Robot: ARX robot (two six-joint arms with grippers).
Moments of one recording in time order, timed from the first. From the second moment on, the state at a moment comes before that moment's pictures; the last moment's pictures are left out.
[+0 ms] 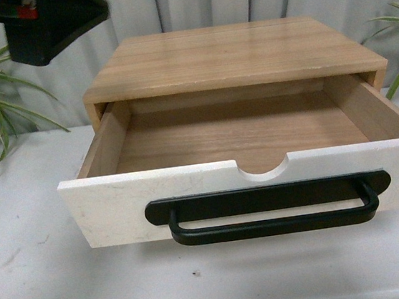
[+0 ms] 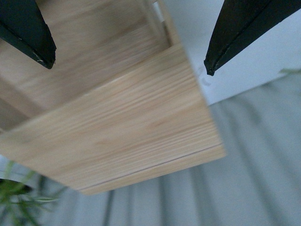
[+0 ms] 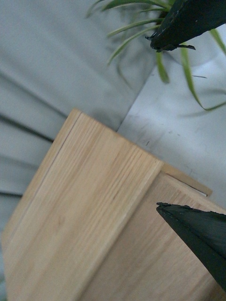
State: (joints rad) left arm -0.20 1.31 0.78 0.30 0.27 0.17; right arm -0.06 1.28 0.77 0.25 -0.43 -0.57
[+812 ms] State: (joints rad) left arm 0.00 0.91 0.20 0.71 0.00 -0.02; right arm -0.11 0.77 0.21 0.55 -0.12 0.00
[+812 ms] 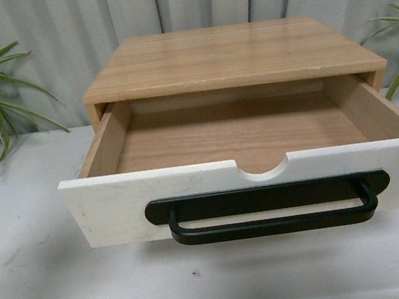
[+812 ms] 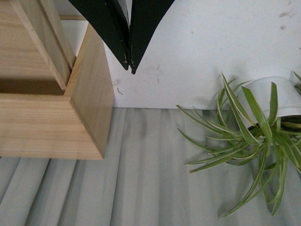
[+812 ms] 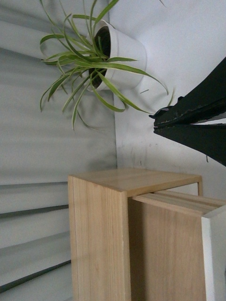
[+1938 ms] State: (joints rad) left arm 0.00 0.52 0.01 0.50 0.00 -0.01; right arm 0.00 0.40 0.04 0.37 0.00 0.00
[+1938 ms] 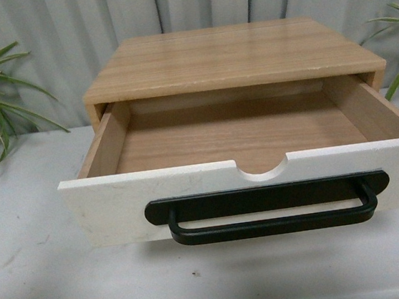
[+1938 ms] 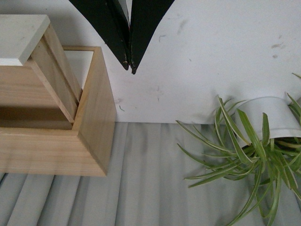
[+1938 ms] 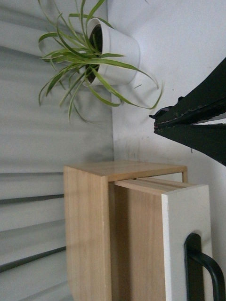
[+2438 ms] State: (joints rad) left arm 0.00 0.27 0.01 0.27 0.00 -0.01; right arm 0.00 0.22 0.01 0.23 0.00 0.00
